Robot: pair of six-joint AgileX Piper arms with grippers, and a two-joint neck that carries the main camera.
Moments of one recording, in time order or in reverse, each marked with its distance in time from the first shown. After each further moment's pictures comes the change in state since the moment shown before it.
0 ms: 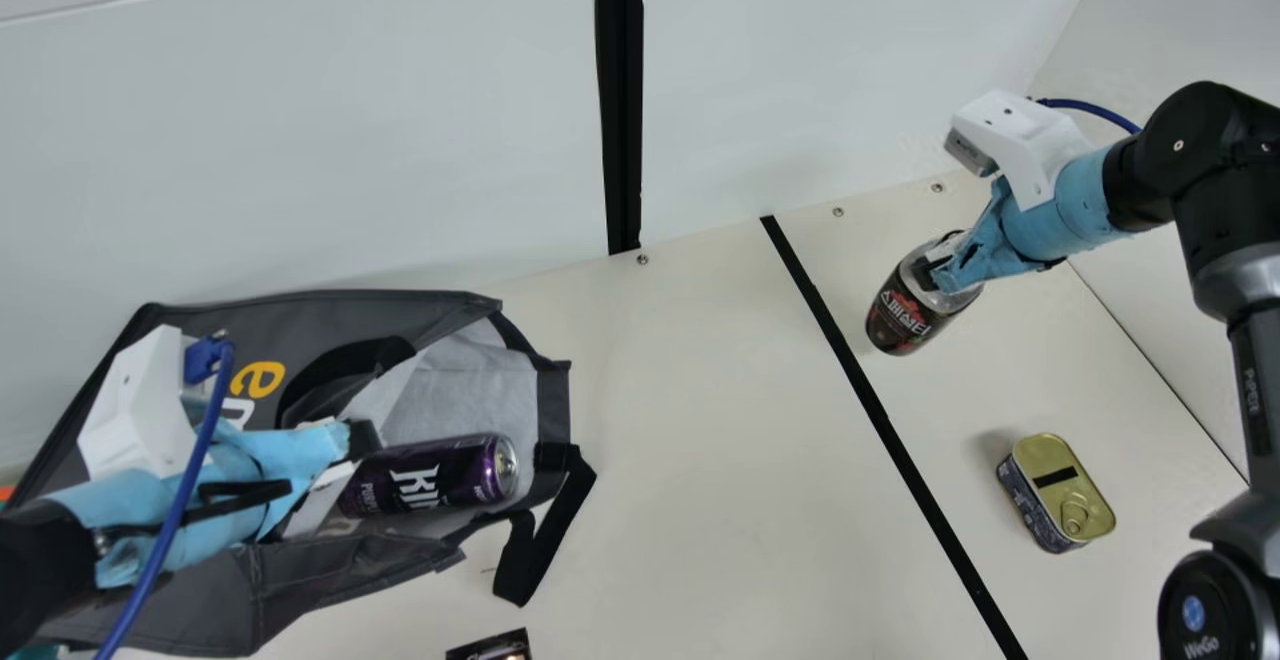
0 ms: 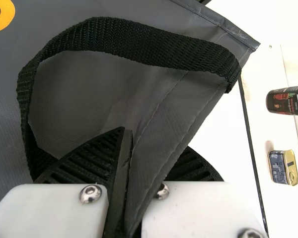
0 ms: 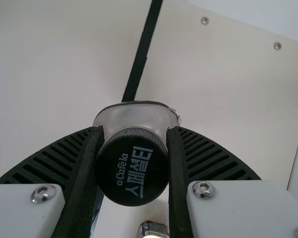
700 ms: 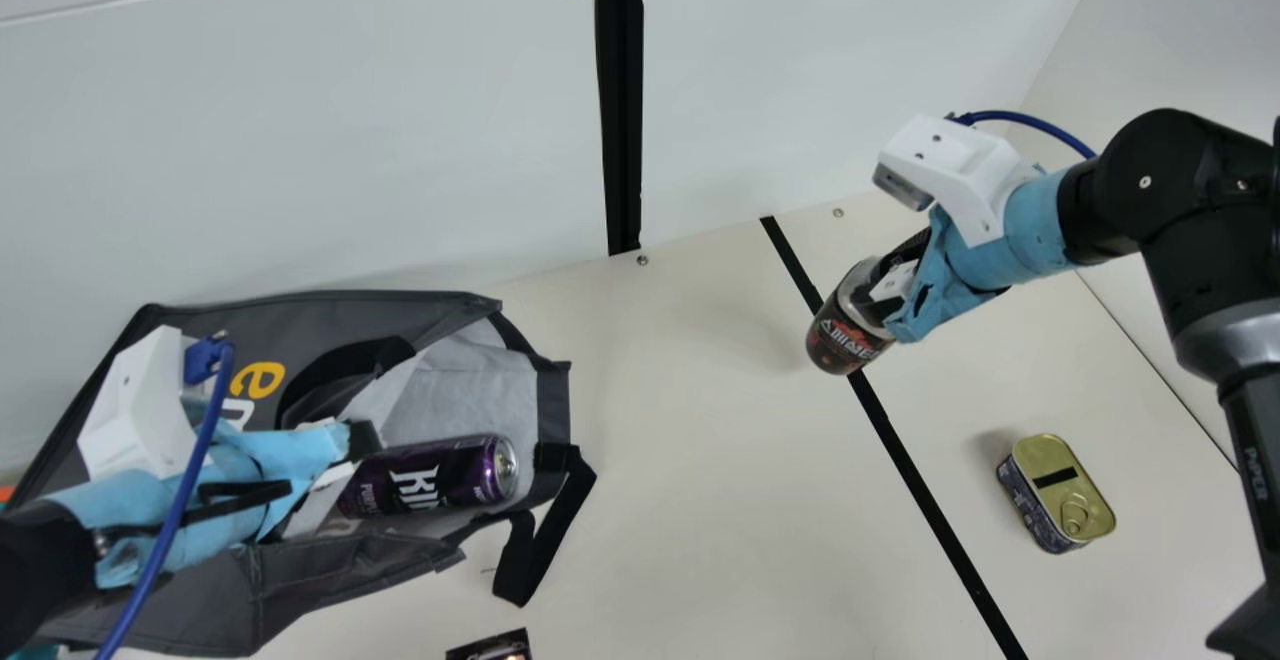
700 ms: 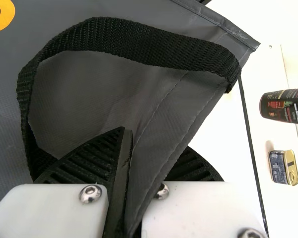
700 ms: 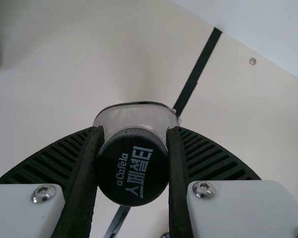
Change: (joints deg) left arm 0.0 0.0 0.0 0.0 0.0 0.0; right arm 7.6 -8.9 7.6 2.1 0.0 -4.7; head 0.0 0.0
